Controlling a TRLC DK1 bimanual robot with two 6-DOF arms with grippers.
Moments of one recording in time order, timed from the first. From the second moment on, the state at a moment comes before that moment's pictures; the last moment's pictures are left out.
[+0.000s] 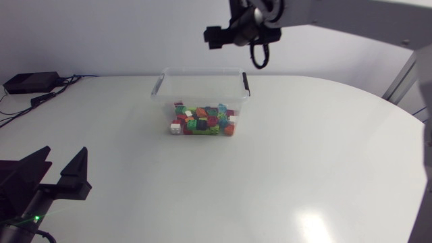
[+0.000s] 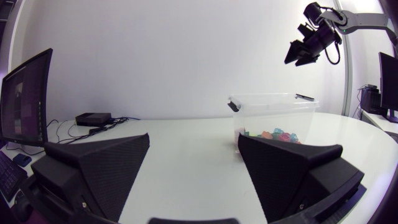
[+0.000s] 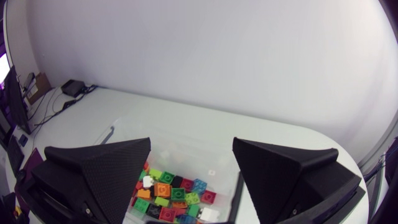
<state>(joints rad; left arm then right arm) -0.06 0.06 0.04 -0.02 -0.07 0.05 0.46 2.04 1.98 -0.43 0.14 0.12</state>
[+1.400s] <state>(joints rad) -0.06 0.06 0.04 -0.02 -0.07 0.05 0.03 0.49 0.38 0.12 0.16 -0.14</state>
